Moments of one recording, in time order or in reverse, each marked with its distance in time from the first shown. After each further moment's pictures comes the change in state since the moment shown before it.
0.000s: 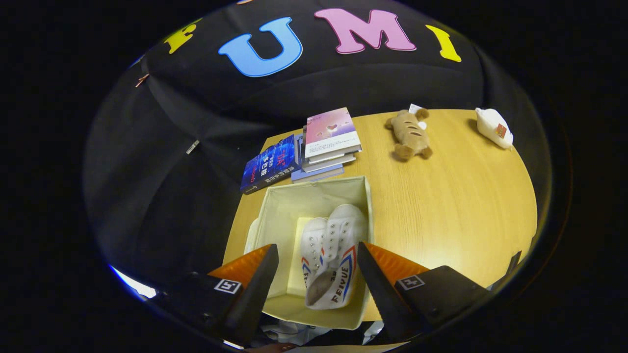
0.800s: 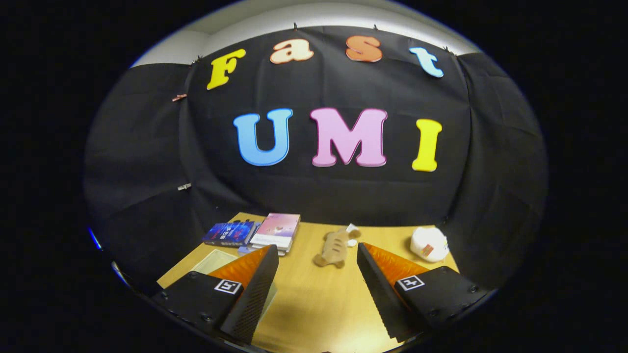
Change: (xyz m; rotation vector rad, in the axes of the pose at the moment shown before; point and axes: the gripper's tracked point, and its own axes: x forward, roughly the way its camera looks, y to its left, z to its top) arm -0.182 -0.158 0.180 -0.339 -0.620 -0.069
